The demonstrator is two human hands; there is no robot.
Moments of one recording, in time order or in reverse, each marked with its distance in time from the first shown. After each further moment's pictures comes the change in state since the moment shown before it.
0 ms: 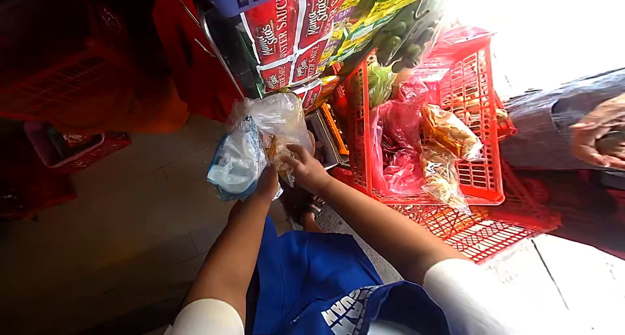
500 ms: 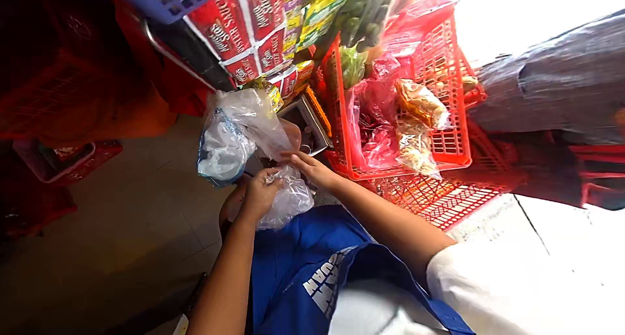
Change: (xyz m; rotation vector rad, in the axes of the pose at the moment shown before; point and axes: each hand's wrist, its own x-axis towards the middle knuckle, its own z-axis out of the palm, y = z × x) left_hand -0.093 0.023 -0.017 -1.031 0.072 0.207; right_hand -0.045 -0.037 -0.065 0.823 -0.211 0.567
